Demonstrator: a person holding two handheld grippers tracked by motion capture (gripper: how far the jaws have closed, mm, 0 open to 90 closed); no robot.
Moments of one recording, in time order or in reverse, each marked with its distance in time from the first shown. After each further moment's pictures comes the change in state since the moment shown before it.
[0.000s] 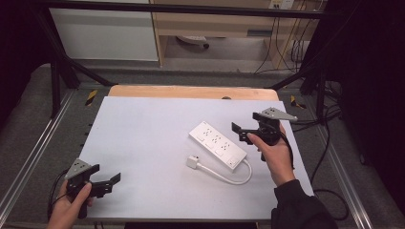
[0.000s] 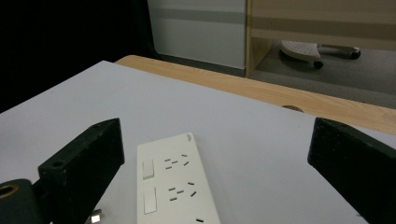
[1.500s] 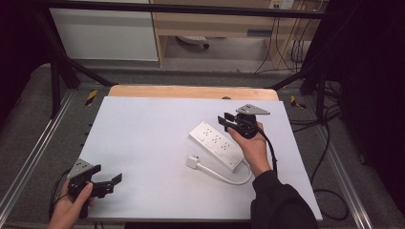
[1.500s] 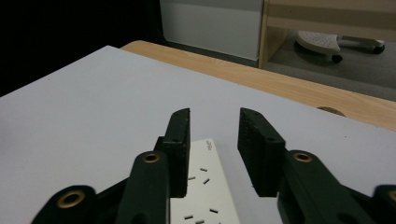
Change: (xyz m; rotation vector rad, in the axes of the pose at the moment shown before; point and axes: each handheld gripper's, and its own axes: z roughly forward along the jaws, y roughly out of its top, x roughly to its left) left arm -0.002 0.000 0.002 0.010 -0.003 0.007; right arm 0.019 -0.006 0.062 0.044 0.034 -0.031
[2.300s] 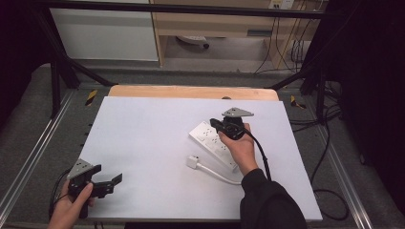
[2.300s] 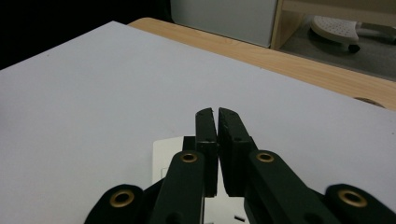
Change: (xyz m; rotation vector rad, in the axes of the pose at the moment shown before) left arm 0.000 0.000 0.000 0.001 -0.008 0.008; right arm 0.017 -0.014 0.035 0.071 0.041 -0.040
